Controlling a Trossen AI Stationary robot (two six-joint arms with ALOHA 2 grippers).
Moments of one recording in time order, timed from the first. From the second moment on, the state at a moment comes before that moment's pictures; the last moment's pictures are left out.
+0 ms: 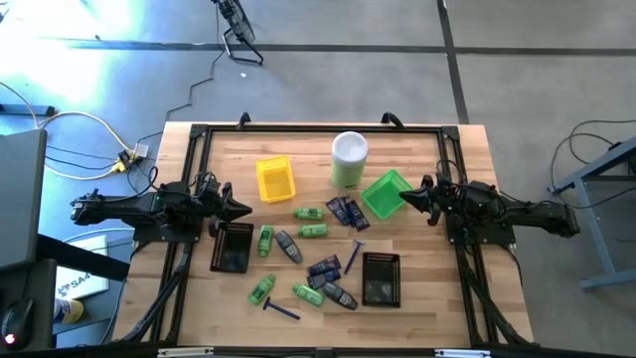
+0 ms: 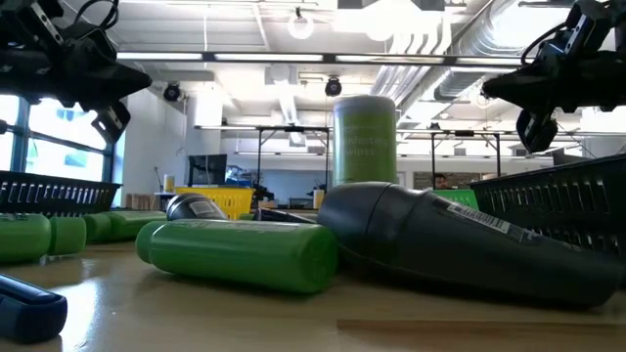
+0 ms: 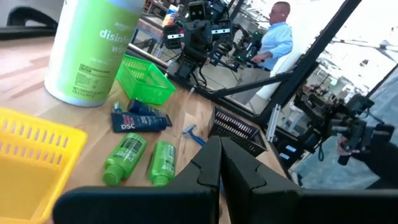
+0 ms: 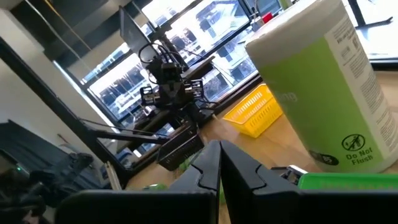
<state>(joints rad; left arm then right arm) 0.00 0.01 0.04 0.00 0.03 -0.50 -0.09 0.02 0.01 0.06 0.08 0.62</state>
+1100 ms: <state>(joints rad) 0.00 0.01 0.04 0.00 -0.06 -0.42 -0.09 0.16 0.04 0.22 0.13 0.53</state>
